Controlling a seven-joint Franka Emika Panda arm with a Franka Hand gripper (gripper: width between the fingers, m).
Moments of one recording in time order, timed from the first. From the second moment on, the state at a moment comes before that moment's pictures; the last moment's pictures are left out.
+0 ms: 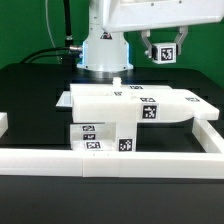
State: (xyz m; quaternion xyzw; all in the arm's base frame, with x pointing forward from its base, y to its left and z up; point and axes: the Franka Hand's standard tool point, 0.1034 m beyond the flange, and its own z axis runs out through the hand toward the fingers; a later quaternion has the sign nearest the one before) arm 0.554 0.047 0.147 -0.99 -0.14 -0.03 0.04
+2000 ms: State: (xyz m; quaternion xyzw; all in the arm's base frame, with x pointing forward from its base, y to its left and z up) arm 0.637 -0.009 0.132 -0.95 -0.31 0.02 0.00
